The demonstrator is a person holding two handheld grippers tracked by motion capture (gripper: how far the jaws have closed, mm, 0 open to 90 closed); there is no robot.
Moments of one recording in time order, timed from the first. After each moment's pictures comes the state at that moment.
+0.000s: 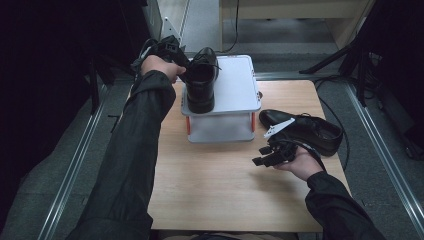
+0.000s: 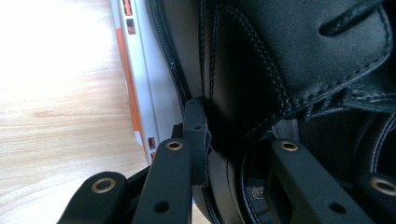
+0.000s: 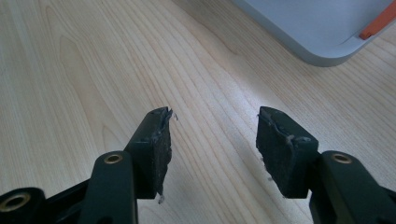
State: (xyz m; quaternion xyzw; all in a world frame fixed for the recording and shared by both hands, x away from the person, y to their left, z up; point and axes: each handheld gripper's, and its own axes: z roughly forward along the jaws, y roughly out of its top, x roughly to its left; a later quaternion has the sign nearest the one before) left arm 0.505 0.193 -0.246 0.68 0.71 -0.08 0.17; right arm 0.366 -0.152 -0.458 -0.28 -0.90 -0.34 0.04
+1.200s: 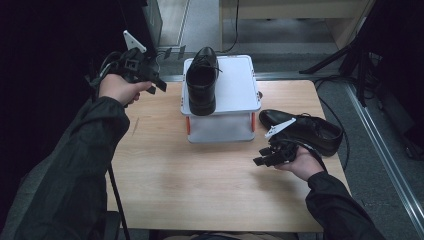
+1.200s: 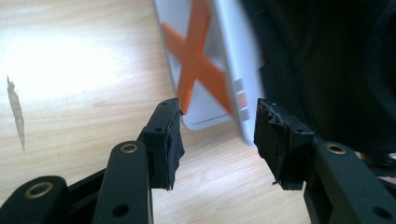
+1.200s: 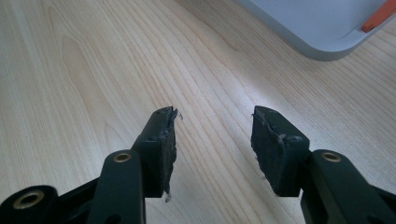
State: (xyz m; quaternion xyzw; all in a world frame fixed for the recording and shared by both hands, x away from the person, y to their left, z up) left arm 0.440 0.283 -0.259 0.70 0.67 -0.05 0.22; right arm 0.366 -0.155 -0.459 -0.28 -0.90 -0.34 0.04
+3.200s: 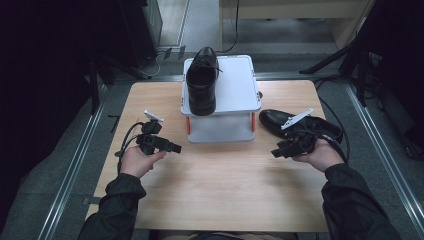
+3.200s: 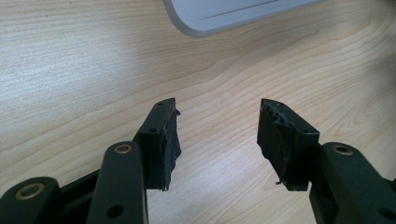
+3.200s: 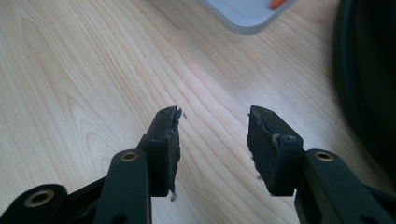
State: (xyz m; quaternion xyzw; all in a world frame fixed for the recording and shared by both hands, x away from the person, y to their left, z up) left arm 0.347 0.262 -0.425 0.75 0.61 -0.08 0.26; right arm 0.383 -0.198 -0.434 -0.31 -0.91 -0.29 0.01
